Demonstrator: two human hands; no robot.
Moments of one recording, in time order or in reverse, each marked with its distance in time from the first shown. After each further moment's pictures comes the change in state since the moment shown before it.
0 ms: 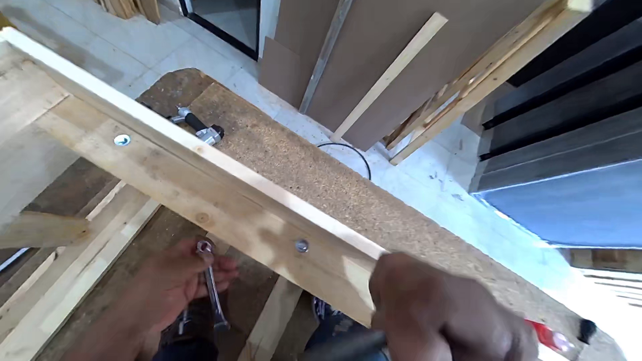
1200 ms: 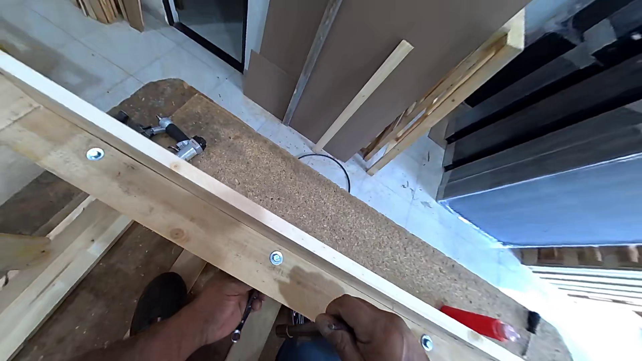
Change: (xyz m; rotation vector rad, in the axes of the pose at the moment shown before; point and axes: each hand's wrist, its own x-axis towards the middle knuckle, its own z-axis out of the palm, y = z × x) left_hand 0.046 -0.056 0.078 -0.292 -0.216 -0.145; right_hand -0.044 -0.019 -0.020 -0.620 -0.382 0.552
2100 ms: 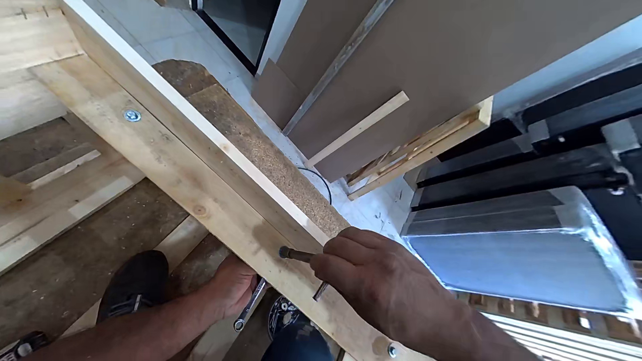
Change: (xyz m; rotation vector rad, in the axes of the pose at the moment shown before) left_hand 0.010 -0.011 0.018 -0.310 0.080 0.117; right_hand 0.088 -0.039 -0.055 -0.629 -0.163 -0.808
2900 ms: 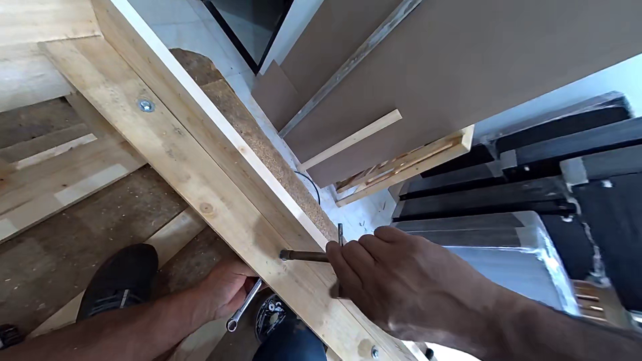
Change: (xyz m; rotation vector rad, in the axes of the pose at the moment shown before) left_hand -0.006 0.012 -0.009 -0.047 -0.065 -0.114; right_hand 0.027 0.001 -0.043 -0.429 -0.220 -0.254
